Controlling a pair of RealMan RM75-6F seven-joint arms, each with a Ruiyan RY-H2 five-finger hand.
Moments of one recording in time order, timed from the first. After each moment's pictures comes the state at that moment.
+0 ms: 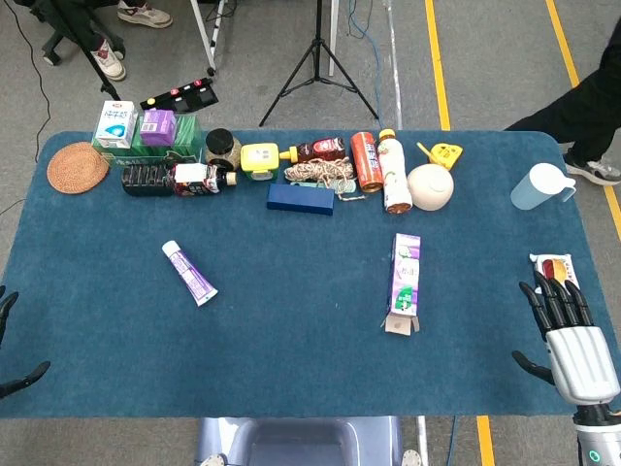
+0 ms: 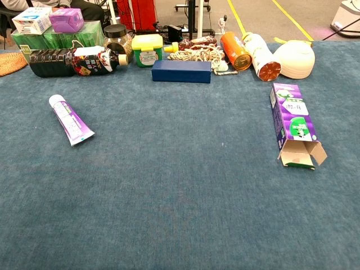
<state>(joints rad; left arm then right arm) 0.05 -1.12 0.00 -1.59 1.57 1.64 -0.07 0.06 -1.08 0.04 -1.66 -1.67 1.60 -0.14</state>
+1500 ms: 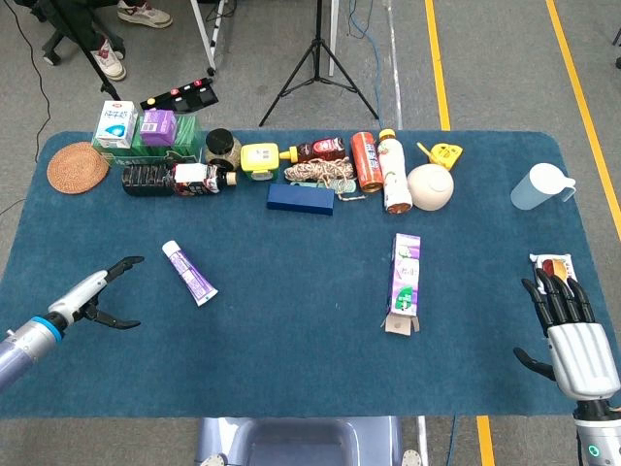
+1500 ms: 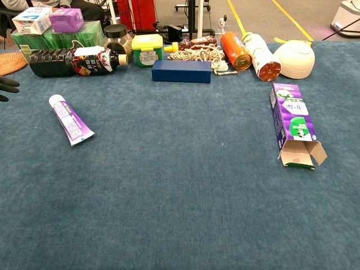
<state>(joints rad) -0.57 -1.03 0.05 -1.42 1.65 0.76 -1.12 0.07 -1.09 0.05 -1.66 -1.64 1.57 -0.14</state>
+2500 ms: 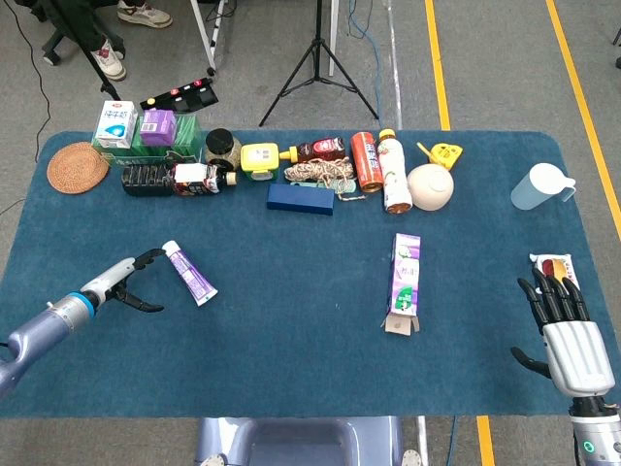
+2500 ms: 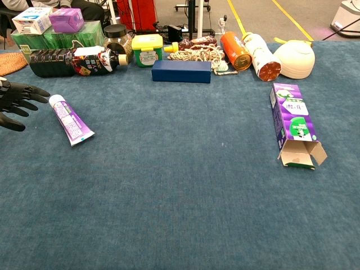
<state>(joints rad) -0.76 -1.14 0.07 -1.33 1.53 0.55 -1.17 0.08 -1.10 0.05 -1.66 -1.62 1.55 -0.16</state>
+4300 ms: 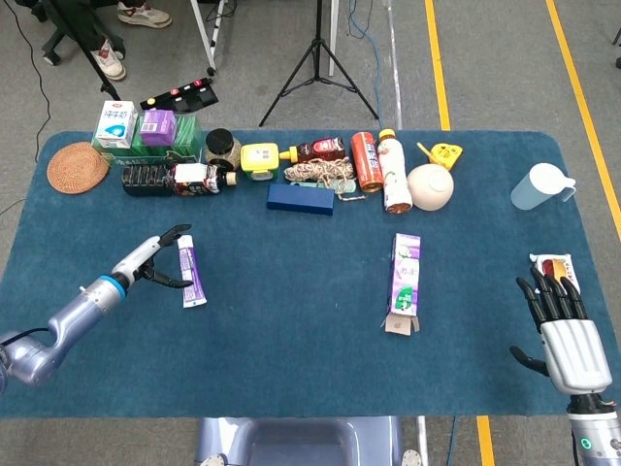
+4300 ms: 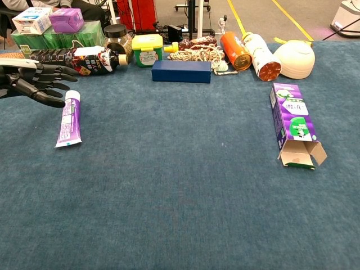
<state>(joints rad) -0.76 -1.31 -0.05 -1.21 1.48 0.61 -1.17 0.08 -1.10 0.06 -1.65 -1.60 1.53 -0.16</state>
